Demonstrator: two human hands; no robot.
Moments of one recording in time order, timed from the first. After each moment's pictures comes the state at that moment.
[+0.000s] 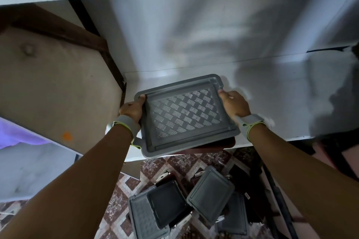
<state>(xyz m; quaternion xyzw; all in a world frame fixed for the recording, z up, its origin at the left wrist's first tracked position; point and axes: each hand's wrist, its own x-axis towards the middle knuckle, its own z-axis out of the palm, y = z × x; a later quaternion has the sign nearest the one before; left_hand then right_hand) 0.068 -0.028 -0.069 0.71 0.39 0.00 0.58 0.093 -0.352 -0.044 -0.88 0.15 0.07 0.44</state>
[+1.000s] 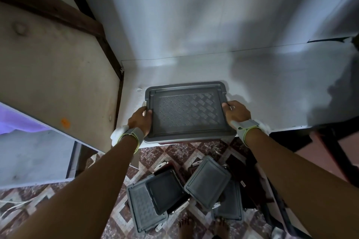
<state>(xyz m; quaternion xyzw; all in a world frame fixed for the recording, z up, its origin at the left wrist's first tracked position) 0.012 -0.064 -0.099 0.88 0.27 -0.08 0.37 0.050 -0.365 -0.083 -0.92 0.15 0.10 0.35</state>
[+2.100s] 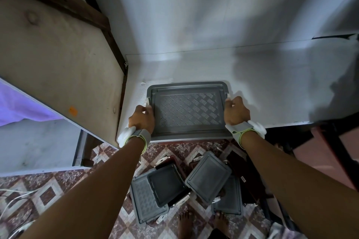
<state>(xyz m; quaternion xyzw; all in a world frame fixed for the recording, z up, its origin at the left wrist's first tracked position) -0.020 -0.079 -0.087 0.88 0.36 -0.01 0.32 0.028 -0.345 -0.096 -0.93 0.20 0.02 0.32</state>
